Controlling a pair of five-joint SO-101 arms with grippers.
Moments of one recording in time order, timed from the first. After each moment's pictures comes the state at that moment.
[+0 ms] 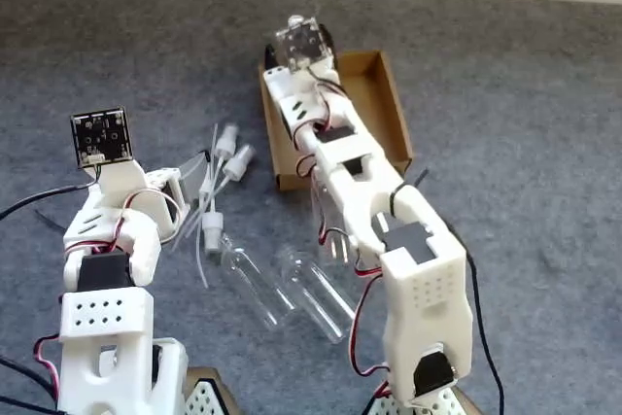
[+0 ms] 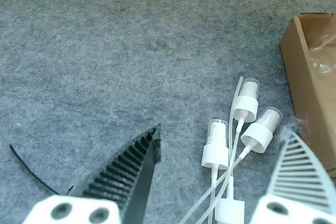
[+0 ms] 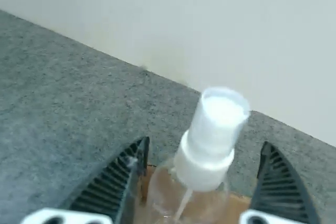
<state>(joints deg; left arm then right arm) -13.1 -60.0 67.4 36.2 8.7 -25.0 29.1 2.0 -12.9 10.4</state>
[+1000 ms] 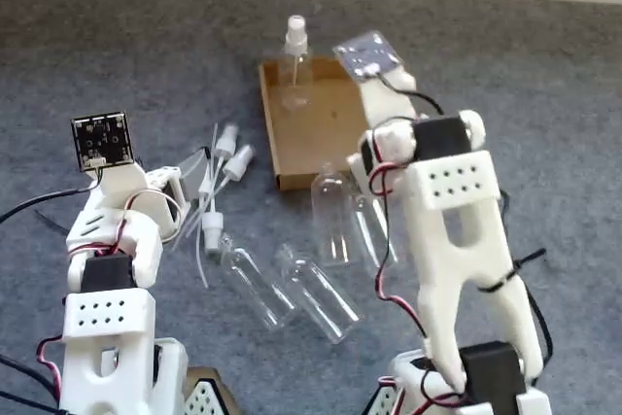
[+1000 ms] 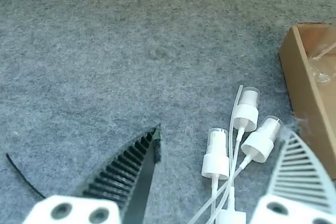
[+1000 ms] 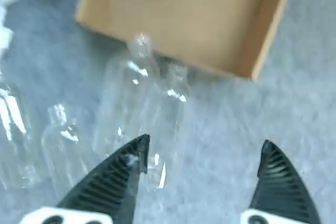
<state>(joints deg) -13.2 -60.0 70.0 31.0 8.7 -15.9 -17.8 7.1 86.2 16.9</state>
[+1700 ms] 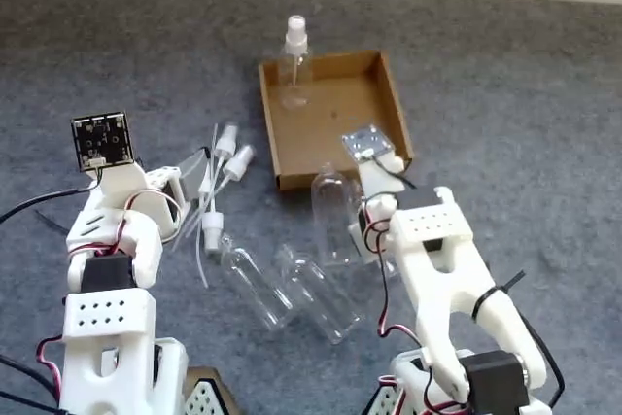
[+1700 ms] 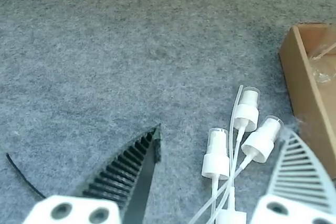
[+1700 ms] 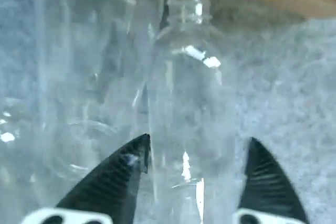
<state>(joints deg) -13.2 -60.0 70.0 31.0 8.7 -15.3 -20.5 49.4 54.2 16.9</state>
